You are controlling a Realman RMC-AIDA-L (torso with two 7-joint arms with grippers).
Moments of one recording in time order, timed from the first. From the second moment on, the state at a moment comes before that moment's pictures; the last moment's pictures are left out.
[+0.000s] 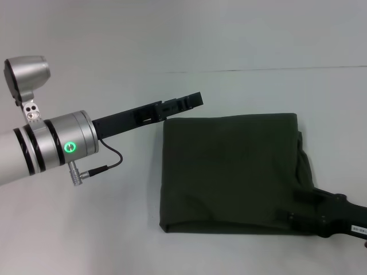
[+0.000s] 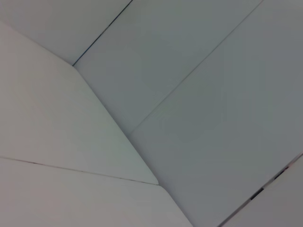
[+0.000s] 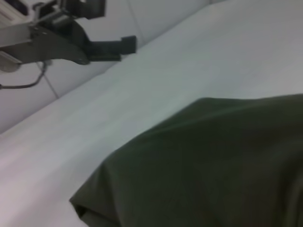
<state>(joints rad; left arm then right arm) -0.59 -2.14 1.06 0.60 1.50 1.19 -1.91 0.33 2.09 -0.61 -0.52 -2.00 -1.41 1.32</state>
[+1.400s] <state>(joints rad) -0.72 -2.10 0.97 0.57 2.17 1.23 -2.55 0.34 2.07 -0.39 -0.53 -1.90 -1.61 1.19</state>
